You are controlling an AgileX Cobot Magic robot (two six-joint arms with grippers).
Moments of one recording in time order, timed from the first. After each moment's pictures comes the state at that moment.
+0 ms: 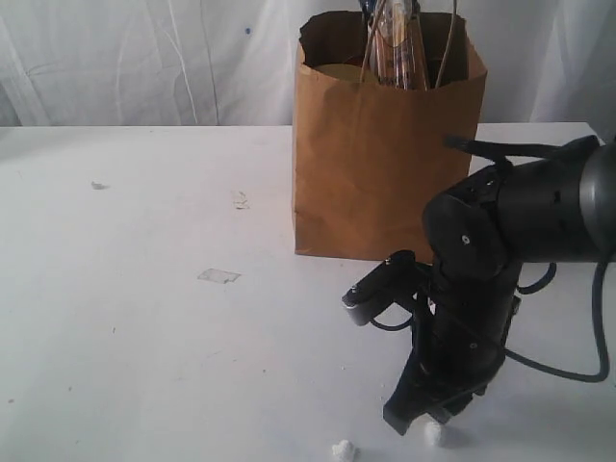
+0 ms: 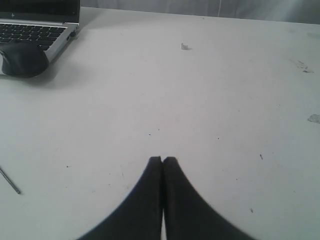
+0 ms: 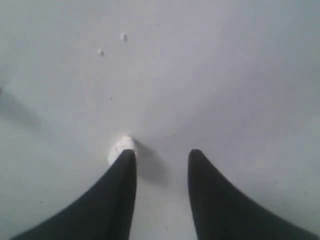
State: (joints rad) left arm 0.09 0.06 0.03 -0.18 0.31 0.11; right arm 0.63 1.71 -0.92 -0.04 0.89 -0.10
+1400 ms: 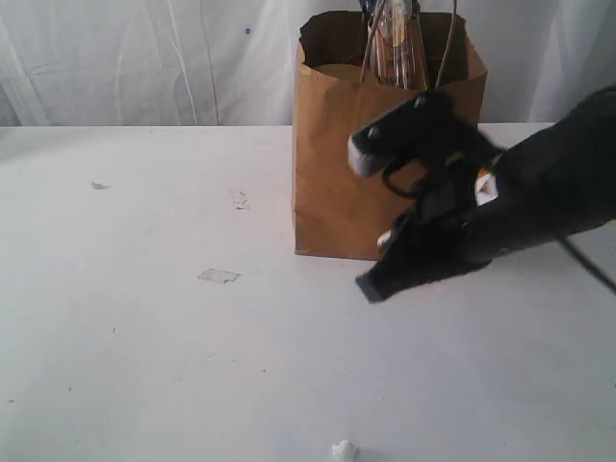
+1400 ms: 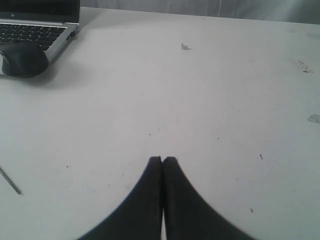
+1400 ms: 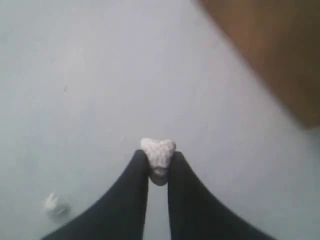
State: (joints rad) left arm 0.09 0.06 0.03 -0.18 0.31 0.11; right arm 0.63 1.33 -0.92 0.01 0.61 -0.12
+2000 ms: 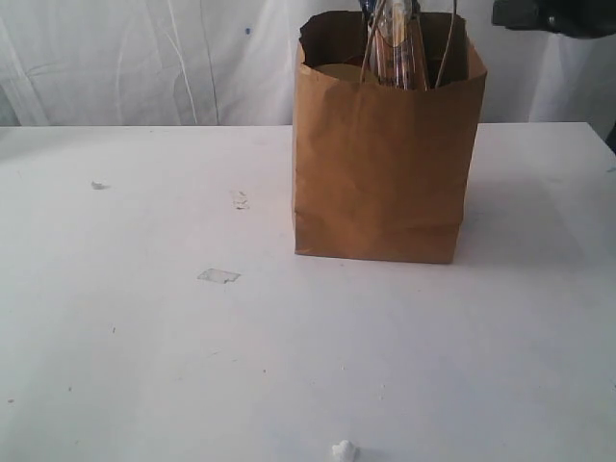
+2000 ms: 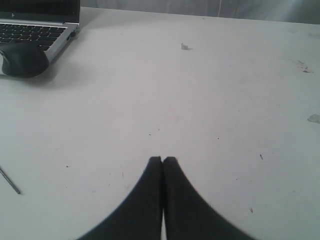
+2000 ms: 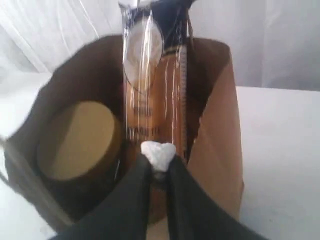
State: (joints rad) left arm 0.09 0.06 0.03 -0.18 0.31 0.11; right arm 0.04 1.42 -1.28 0.78 0.58 -0.56
